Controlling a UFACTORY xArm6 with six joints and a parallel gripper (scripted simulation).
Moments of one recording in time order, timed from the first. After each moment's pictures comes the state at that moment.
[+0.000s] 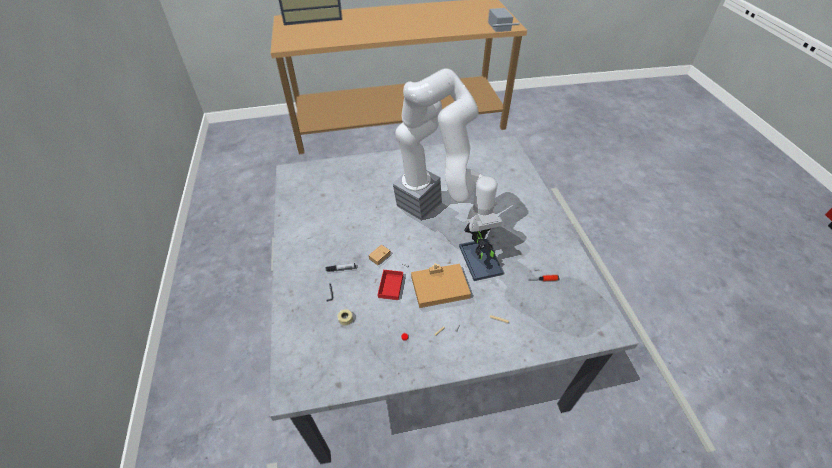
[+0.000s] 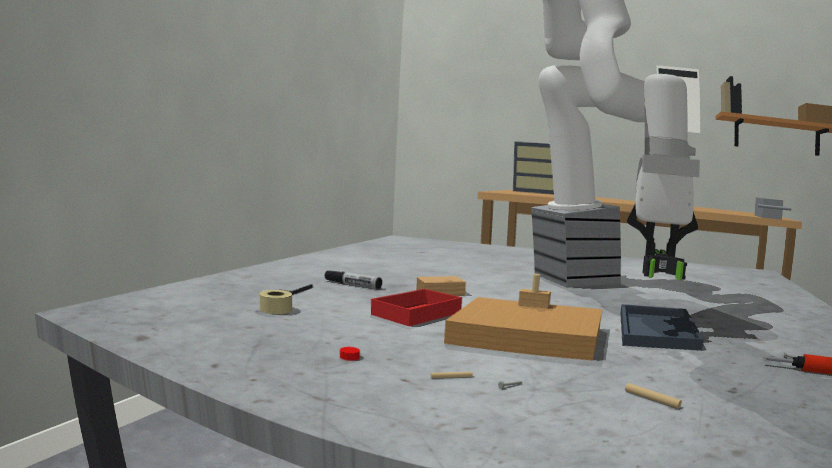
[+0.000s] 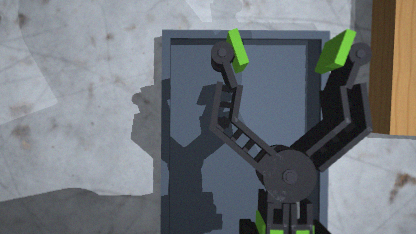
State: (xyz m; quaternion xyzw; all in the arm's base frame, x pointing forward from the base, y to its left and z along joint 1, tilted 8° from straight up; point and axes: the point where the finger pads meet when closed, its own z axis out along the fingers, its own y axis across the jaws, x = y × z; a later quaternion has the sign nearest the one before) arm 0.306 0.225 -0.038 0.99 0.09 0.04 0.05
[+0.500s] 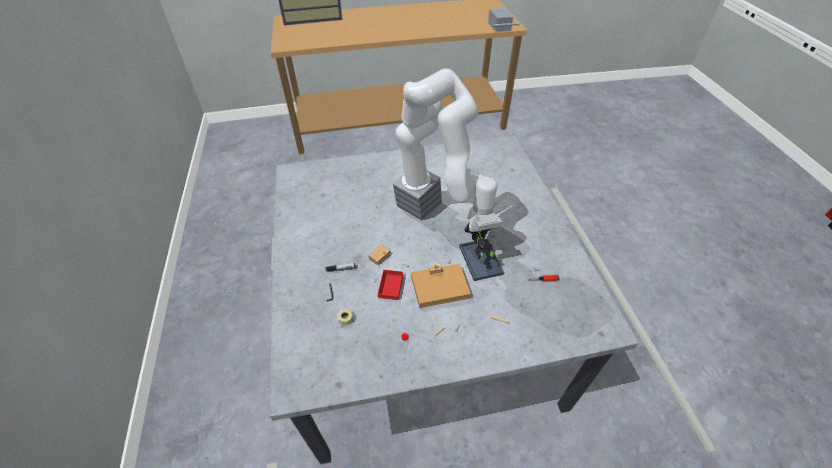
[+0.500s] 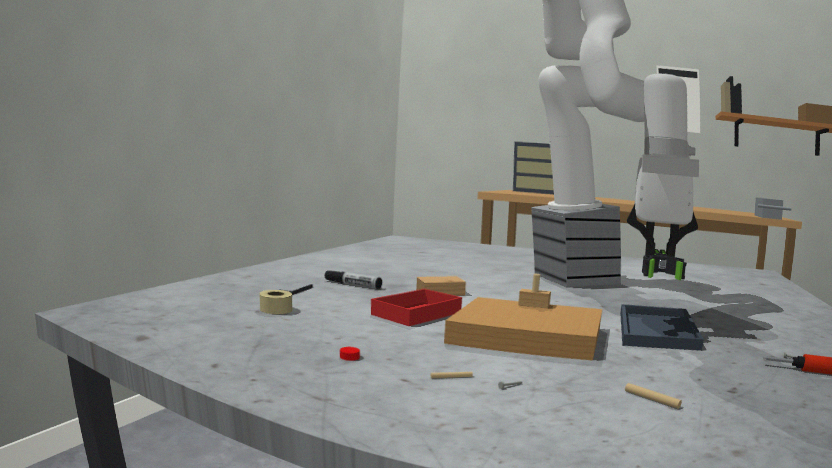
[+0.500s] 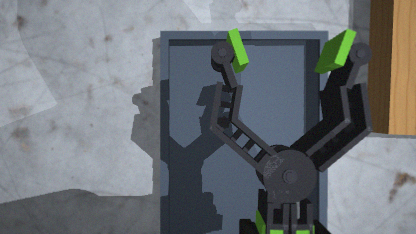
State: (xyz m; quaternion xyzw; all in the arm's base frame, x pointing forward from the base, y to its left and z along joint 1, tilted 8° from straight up) arm 0.307 0.225 -0.038 0.99 0.09 0.04 0.05
